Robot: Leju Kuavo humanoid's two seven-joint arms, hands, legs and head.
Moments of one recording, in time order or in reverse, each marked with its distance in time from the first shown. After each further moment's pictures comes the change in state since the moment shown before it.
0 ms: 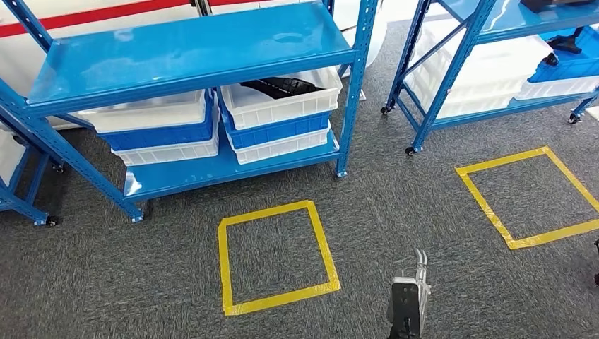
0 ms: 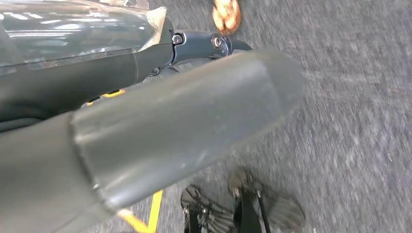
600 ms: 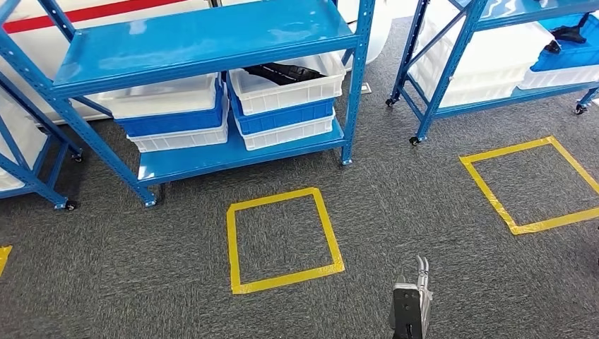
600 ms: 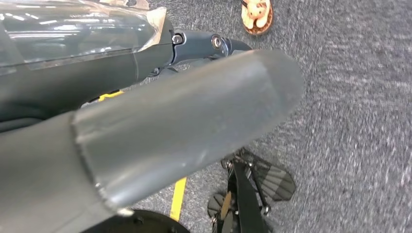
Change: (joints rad) left arm 0.005 0.001 0.000 0.000 0.000 -0.006 0.000; right arm 0.002 -0.014 0.024 0.007 0.000 0.000 0.002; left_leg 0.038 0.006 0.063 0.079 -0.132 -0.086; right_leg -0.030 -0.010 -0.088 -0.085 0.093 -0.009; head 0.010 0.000
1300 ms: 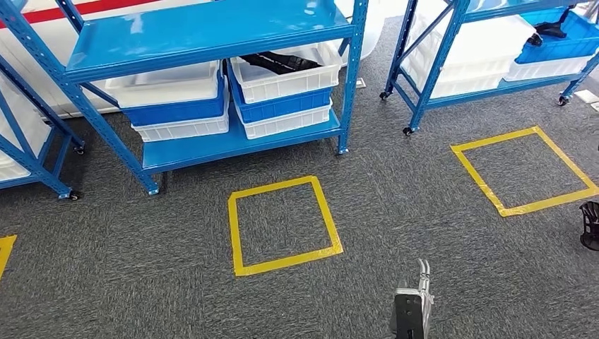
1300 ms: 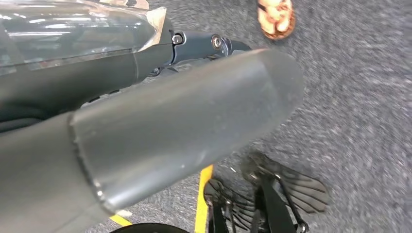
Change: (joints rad) left arm 0.004 0.007 -0.023 0.004 -0.027 -0.012 0.005; right arm 0.027 -0.011 0.021 -0.013 -0.032 -0.012 -0.026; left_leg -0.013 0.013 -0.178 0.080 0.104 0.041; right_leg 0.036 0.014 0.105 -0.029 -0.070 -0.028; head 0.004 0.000
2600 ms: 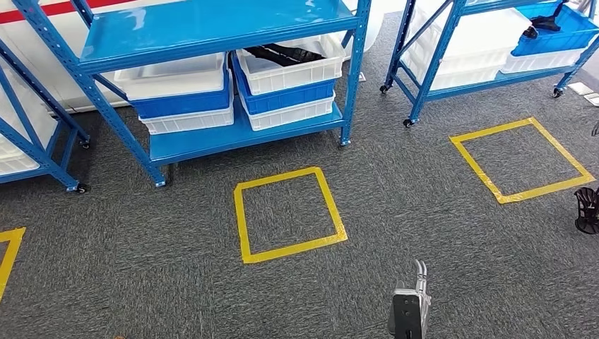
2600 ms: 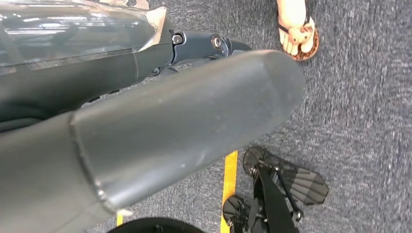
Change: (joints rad) left arm 0.003 -0.005 -0.012 0.000 -0.043 -0.003 0.028; right arm 0.009 -0.004 0.017 0.005 -0.018 -0.003 0.006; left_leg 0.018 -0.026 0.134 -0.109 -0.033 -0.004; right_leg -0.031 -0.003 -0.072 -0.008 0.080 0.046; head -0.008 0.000
